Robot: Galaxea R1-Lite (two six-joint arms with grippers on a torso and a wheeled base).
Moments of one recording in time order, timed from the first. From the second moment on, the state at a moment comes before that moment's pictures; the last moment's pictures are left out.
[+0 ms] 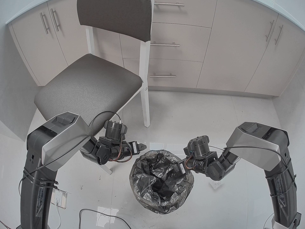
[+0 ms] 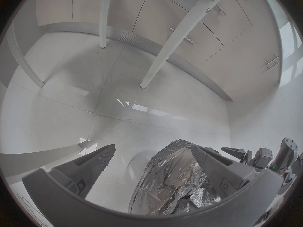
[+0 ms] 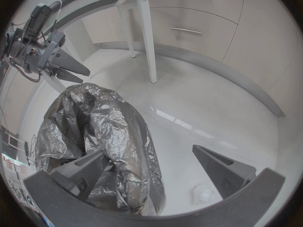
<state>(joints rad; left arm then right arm) -0.38 2.52 -1.34 -0.50 -0.13 -0.47 0.50 2.53 -1.14 -0.73 -0.14 -0.09</state>
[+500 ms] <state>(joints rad) -0.38 2.52 -1.34 -0.50 -0.13 -0.47 0.51 2.57 -1.20 -0.75 -0.40 -0.17</state>
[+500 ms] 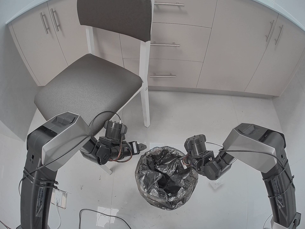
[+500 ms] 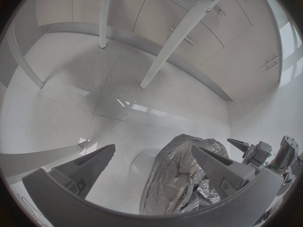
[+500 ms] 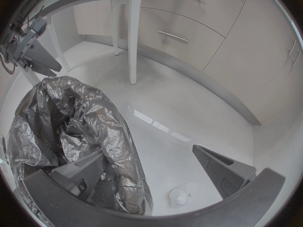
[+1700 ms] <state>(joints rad) -0.38 2.52 -1.34 -0.50 -0.13 -0.47 0.48 2.54 -1.25 -0.75 -0.53 -0.23</state>
